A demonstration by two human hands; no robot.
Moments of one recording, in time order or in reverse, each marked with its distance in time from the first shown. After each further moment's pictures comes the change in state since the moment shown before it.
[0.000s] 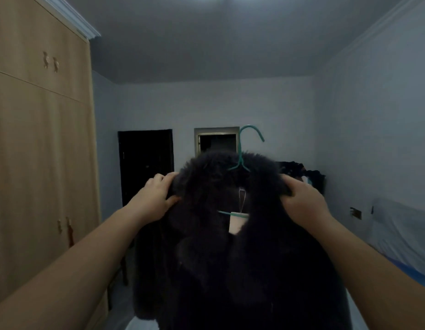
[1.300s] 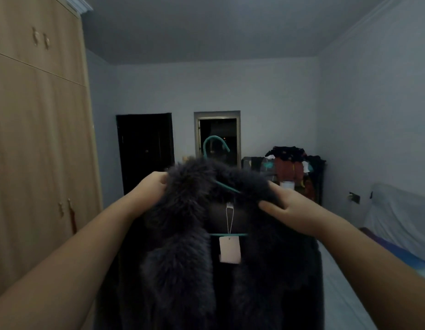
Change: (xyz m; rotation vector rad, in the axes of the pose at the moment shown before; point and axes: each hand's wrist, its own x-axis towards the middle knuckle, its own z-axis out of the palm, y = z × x) left_hand -0.024 0.022 0.001 -0.399 -0.072 -0.109; right_hand -0.025 0.011 0.017 0.232 -0.515 -0.173
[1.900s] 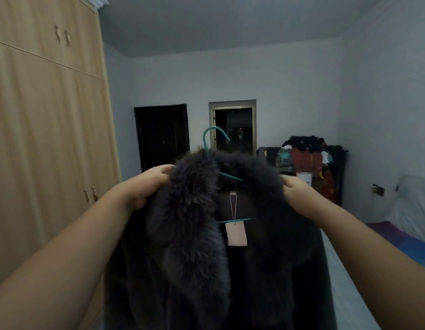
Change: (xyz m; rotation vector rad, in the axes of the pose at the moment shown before) left_hand -0.032 0.013 -0.008 -0.536 -0.174 -0.266; right_hand 0.015 0.022 0.010 0.086 0.160 0.267
